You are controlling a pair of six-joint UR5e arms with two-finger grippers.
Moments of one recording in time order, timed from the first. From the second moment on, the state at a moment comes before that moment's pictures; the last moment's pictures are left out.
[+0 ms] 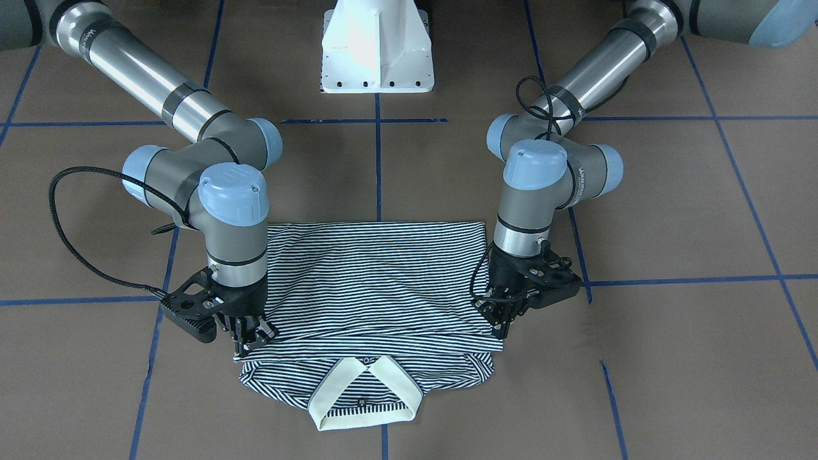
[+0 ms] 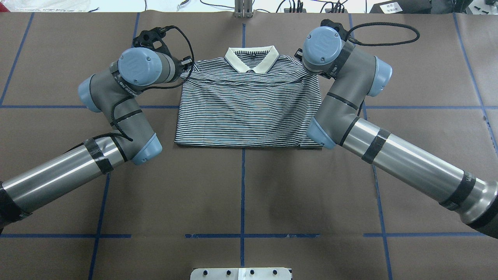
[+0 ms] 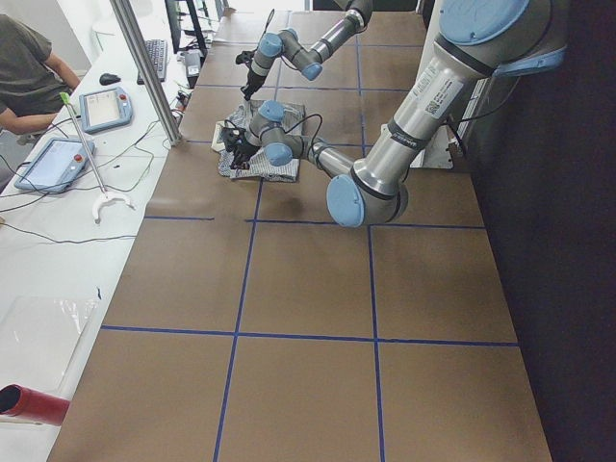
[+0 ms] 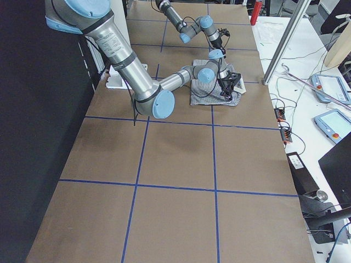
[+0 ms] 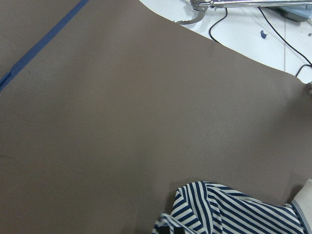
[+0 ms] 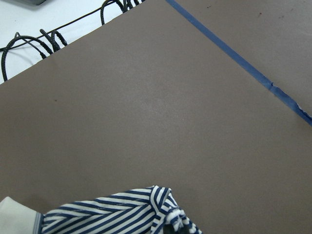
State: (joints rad) left arm -0.72 -2.28 -1.23 -2.21 -1.55 -1.52; right arm 0.75 -0.81 1.23 -1.27 1.57 1.66
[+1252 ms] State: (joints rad) left arm -0.70 -2.17 -1.29 -2.43 -1.60 -1.53; right arm 0.53 -1.28 1.82 -1.22 1.65 1.97
